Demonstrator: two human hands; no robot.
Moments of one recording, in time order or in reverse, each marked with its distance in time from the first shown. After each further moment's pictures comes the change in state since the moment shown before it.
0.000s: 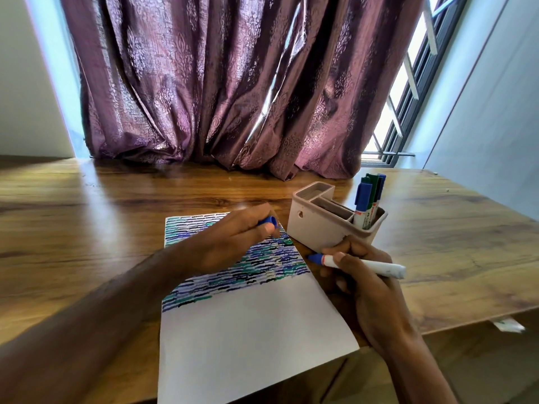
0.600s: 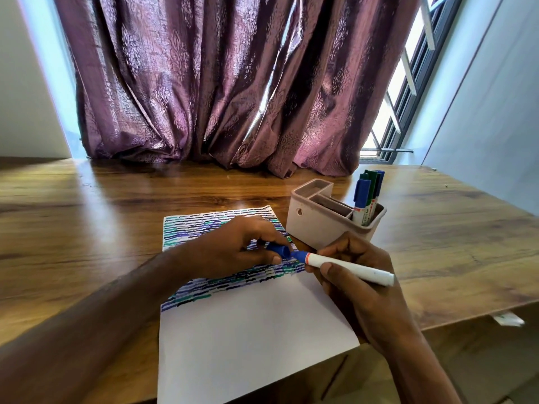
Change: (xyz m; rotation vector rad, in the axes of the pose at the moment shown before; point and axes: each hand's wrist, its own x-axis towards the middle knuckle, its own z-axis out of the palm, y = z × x) left_hand 0.004 -0.011 0.007 0.072 -0.099 0.132; right_hand 0.001 0.004 0.003 -0.201 -0.059 -0.172
